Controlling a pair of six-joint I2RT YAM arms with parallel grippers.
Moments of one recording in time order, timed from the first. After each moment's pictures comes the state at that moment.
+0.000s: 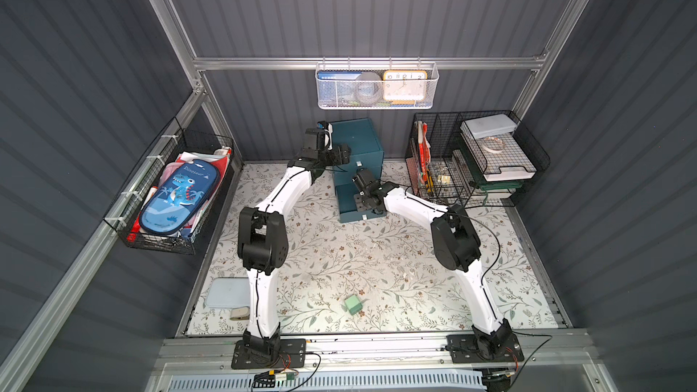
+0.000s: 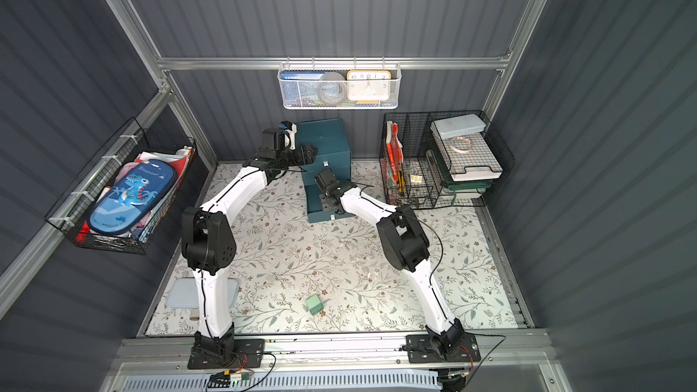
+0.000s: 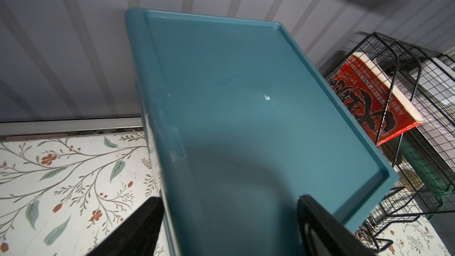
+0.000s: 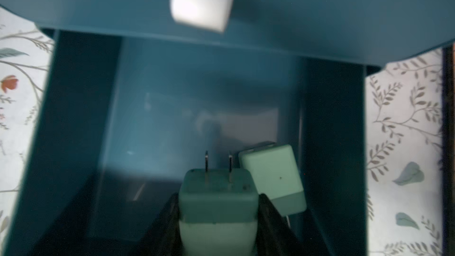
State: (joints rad) left arm -0.32 2.12 1.90 -0.27 0.19 -0.25; right arm 0.65 2.33 1.92 -0.56 0.25 0.29
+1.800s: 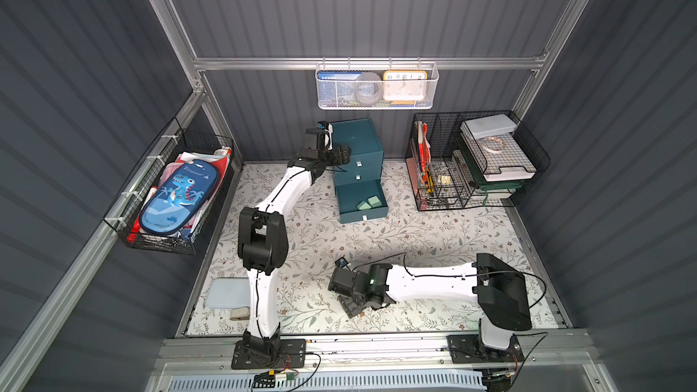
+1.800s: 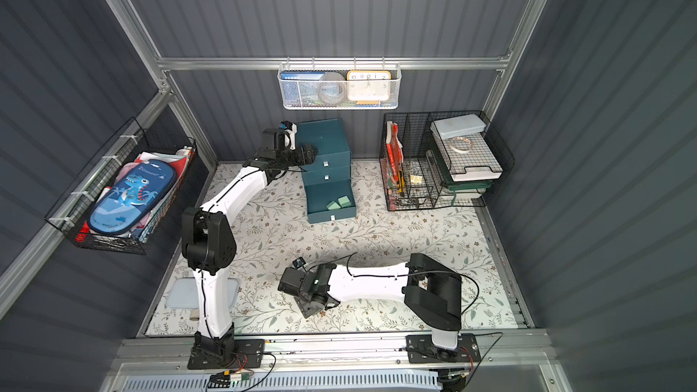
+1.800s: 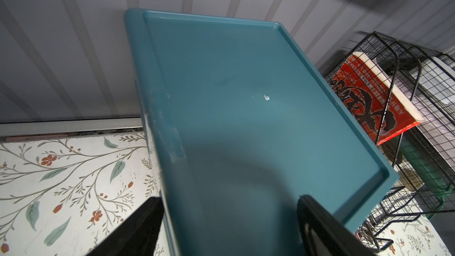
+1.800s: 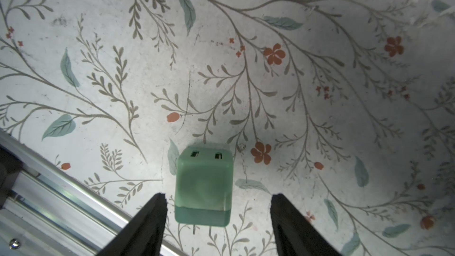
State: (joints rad) left arm -0.32 2.12 1.91 -0.27 0.19 -0.25; right arm 1.29 1.83 1.26 -0.72 0.18 0.67
